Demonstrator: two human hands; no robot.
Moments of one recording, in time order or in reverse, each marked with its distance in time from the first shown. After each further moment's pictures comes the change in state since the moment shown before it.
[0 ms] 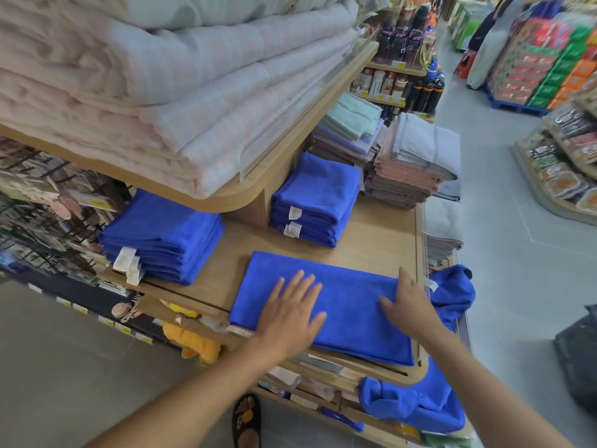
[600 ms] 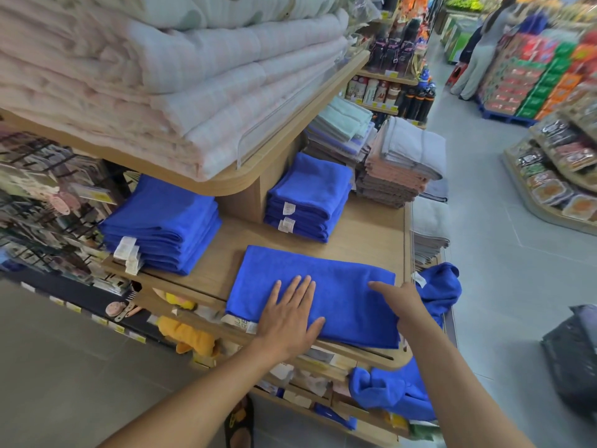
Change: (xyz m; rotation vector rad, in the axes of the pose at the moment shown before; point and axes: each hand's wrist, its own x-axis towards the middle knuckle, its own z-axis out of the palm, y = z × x) left_hand -0.017 0.017 0.027 0.103 -0.020 -0.019; right_hand -0.012 -0.005 0.000 0.882 -0.017 0.480
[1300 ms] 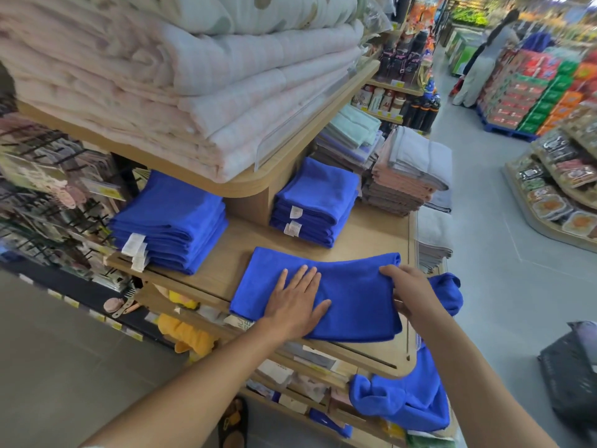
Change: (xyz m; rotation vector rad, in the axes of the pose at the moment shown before) left_hand 0.035 -0.009 -0.017 -0.048 -0.035 -0.010; right_hand -0.039 -0.046 -0.008 0.128 -0.121 -0.175
